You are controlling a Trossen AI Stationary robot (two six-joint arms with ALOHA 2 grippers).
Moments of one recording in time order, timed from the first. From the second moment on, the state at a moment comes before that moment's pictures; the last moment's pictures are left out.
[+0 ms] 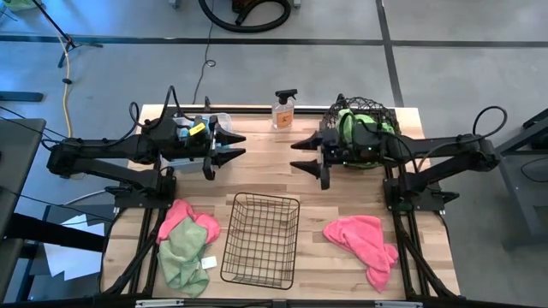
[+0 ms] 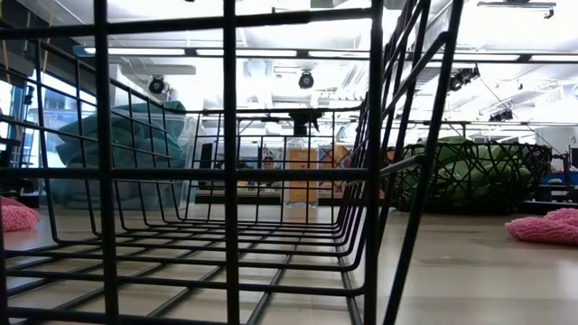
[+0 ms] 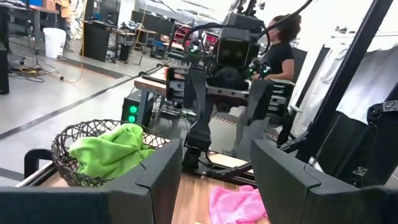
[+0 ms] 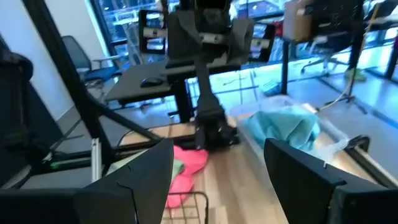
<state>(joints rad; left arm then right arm) 0.04 0.93 0.90 0.08 -0.04 -0.25 0.02 1.21 1.12 -0.02 0.03 0.15</state>
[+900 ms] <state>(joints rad) -0.16 0.94 0.96 -0.29 0.16 -0.50 0.02 1.21 1.12 -0.02 0.07 0.18</state>
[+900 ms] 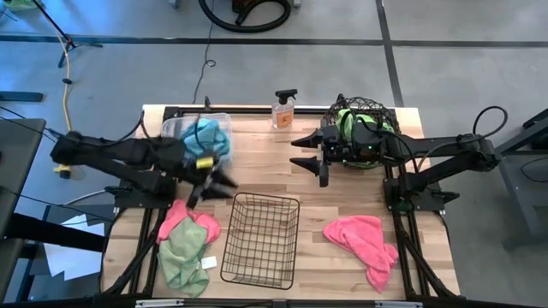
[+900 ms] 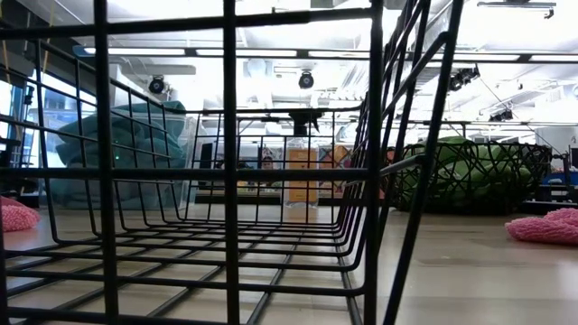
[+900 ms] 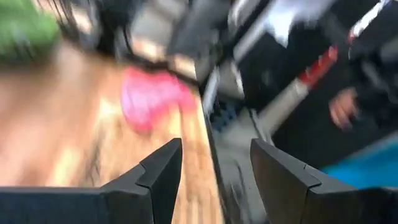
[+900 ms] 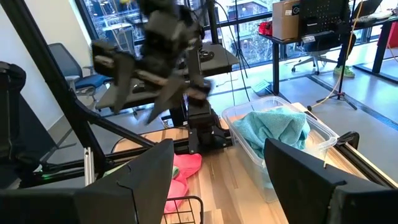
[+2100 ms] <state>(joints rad) -0.91 1.69 1.08 -1.01 0.28 -1.46 0.02 1.21 1.12 -0.21 0.08 0.18</state>
